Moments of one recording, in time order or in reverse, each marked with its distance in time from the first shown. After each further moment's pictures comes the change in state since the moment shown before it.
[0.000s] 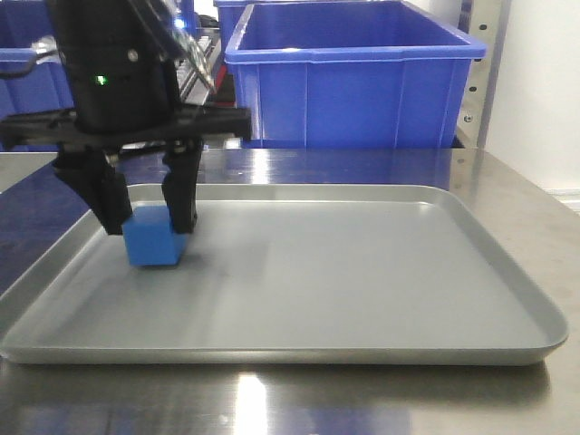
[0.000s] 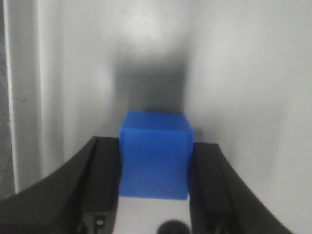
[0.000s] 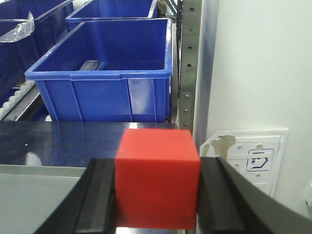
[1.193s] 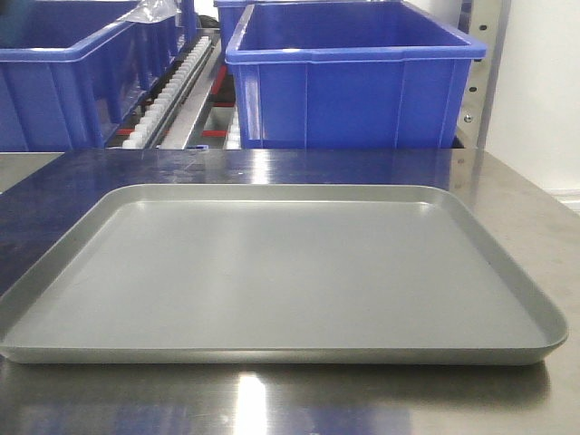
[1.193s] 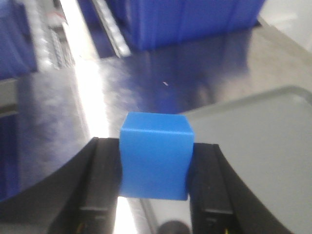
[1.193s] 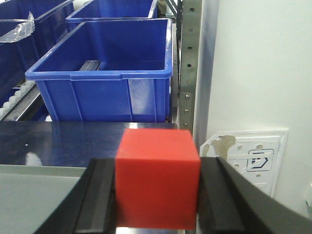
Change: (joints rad) left arm 0.288 -0.896 0.702 -0.297 -0.781 0.871; right arm 0.000 0.000 0.000 0.000 0.000 0.000
